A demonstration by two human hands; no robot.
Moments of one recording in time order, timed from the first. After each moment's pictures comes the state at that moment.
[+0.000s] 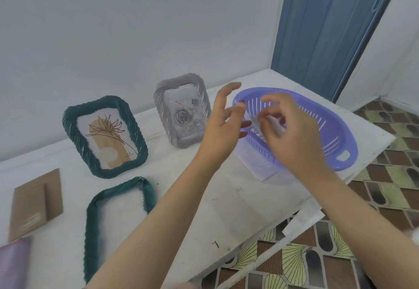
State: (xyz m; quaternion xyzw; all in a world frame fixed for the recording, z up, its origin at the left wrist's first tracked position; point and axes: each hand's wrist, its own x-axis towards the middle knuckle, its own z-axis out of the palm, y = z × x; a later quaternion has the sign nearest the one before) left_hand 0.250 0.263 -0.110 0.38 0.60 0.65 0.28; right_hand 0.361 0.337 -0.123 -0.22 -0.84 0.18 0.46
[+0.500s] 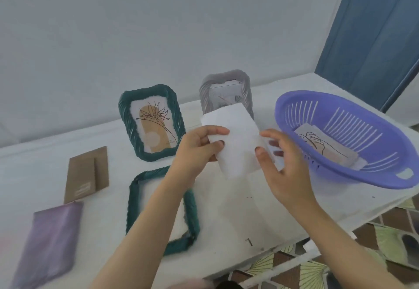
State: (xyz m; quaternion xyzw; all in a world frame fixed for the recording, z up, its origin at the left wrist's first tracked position) left_hand 0.182 0.160 -0.141 0.27 0.66 0.64 0.29; right_hand 0.317 0.271 -0.171 -0.22 -0.79 0.43 0.39
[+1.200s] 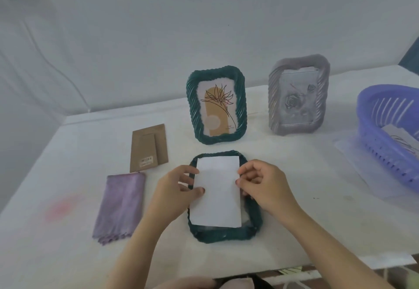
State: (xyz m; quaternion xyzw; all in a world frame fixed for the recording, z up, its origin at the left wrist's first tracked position) left_hand 0.145 -0.005 -0.200 0.13 0.87 0.44 0.20; right_hand 0.235 0.173 -0.213 -0.24 -0.78 0.57 0.10
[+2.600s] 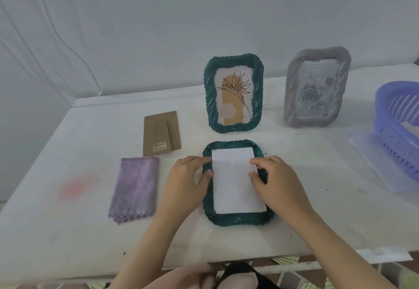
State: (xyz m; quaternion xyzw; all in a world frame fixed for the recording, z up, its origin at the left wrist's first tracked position) left_hand 0.149 -0.019 -0.219 0.26 0.91 0.32 0.02; right_hand 0.240 0.156 -0.223 -0.20 -0.93 0.30 0.12
